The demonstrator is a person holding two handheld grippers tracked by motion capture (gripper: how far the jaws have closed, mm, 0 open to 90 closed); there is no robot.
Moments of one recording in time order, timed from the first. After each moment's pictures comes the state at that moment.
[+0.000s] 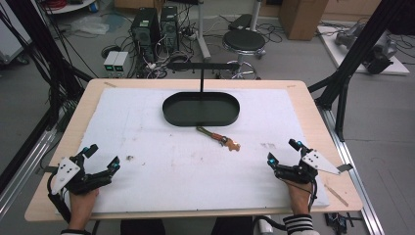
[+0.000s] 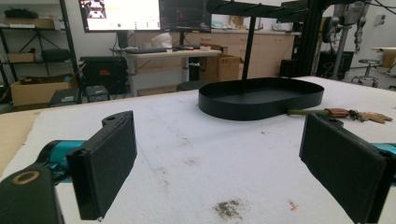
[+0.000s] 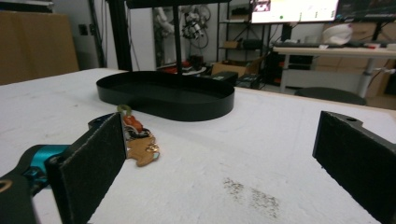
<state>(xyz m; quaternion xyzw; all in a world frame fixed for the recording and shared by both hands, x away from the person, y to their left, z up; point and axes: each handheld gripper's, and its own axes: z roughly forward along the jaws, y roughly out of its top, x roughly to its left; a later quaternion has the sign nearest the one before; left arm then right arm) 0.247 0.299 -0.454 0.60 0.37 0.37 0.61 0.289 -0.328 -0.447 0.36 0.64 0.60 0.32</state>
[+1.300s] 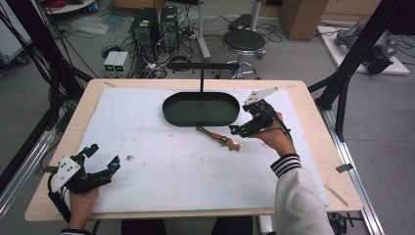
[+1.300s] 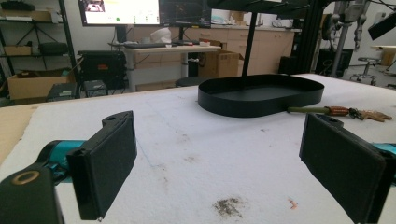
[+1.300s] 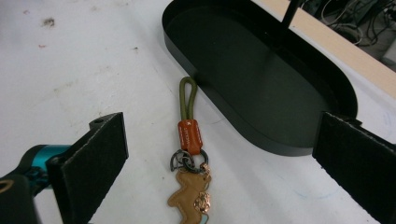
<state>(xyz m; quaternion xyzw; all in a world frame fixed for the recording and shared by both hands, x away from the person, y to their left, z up) 0.250 0.299 -0.453 0.60 0.38 0.36 0.60 0.411 -0.209 -0.335 0.26 0.87 0.39 0.14</state>
